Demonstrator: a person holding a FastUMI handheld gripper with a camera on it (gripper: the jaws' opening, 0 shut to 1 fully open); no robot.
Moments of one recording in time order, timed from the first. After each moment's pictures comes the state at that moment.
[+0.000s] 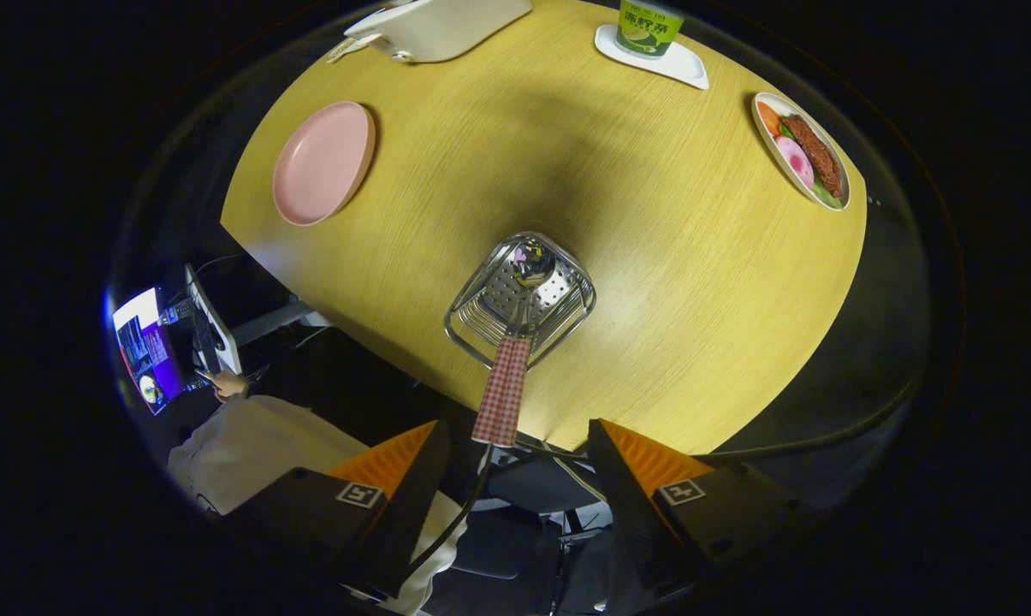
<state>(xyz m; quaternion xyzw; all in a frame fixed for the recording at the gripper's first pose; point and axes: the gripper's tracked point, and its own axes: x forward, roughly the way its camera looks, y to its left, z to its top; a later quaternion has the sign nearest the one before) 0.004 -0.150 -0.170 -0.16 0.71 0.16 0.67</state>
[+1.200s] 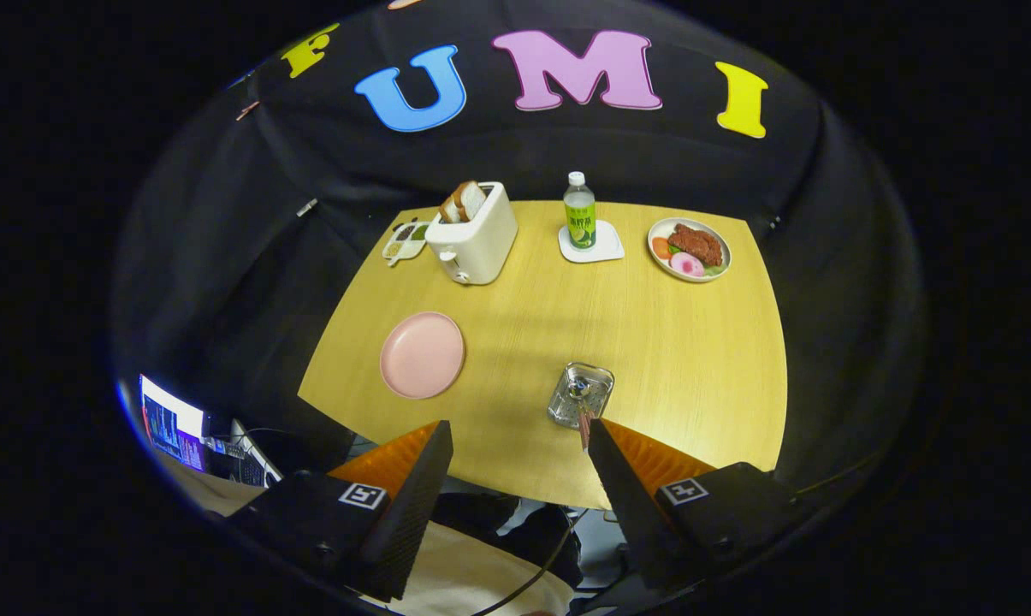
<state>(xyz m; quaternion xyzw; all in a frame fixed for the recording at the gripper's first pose) -0.058 -0.075 -0.020 0.01 0.35 0.13 0.93</state>
